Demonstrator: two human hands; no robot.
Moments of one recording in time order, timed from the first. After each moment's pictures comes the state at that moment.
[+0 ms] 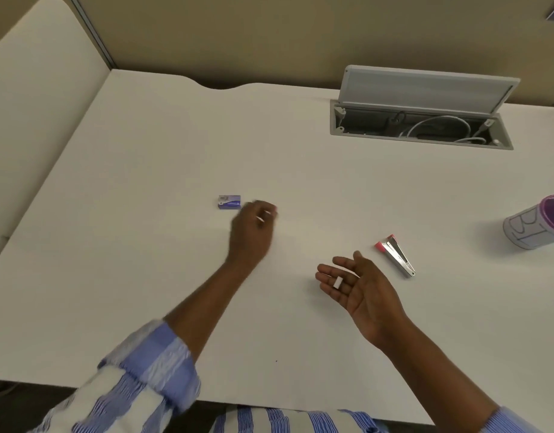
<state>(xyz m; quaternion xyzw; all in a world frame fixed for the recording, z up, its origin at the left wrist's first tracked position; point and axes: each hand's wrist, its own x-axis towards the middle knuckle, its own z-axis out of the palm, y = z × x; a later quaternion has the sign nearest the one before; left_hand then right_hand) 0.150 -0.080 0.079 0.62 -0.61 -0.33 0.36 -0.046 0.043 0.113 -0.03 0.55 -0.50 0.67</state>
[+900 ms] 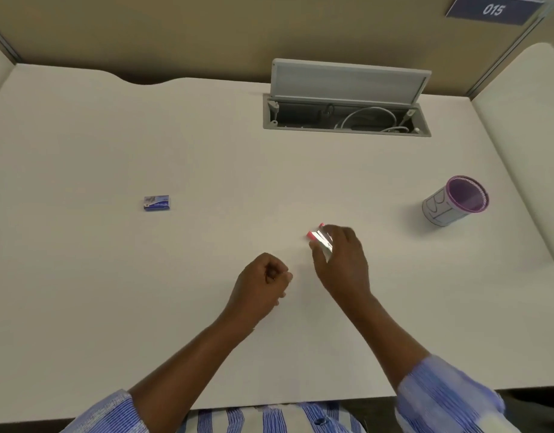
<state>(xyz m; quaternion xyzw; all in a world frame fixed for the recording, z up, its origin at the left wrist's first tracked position) 0.041 0.032 0.091 0.57 -0.54 -0.58 0.22 -0.140 0.044 0.083 -0.54 0.79 -0.25 0.13</state>
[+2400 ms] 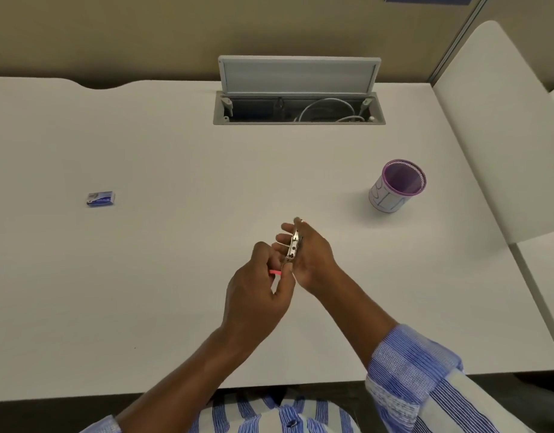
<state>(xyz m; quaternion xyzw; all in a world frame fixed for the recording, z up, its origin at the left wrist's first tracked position) -0.088 0.110 0.132 0.53 -0.72 -0.32 0.32 -0.221 0.062 0.117 -0.01 0.56 -0.51 0.65</state>
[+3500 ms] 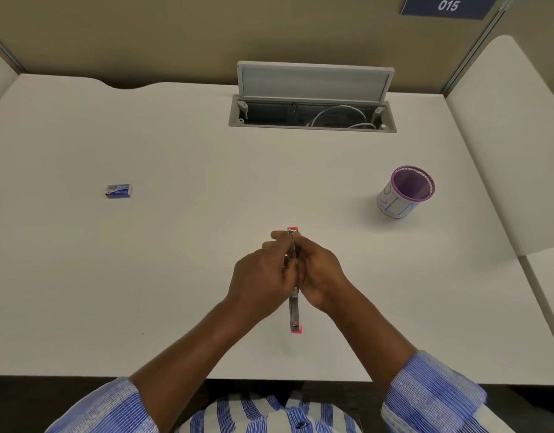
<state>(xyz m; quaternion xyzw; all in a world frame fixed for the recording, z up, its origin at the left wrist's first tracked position) -0.089 0.091 0.128 0.52 -0.80 -0.24 0.18 -0.221 0.094 0.117 -0.13 0.55 -0.46 0.69</state>
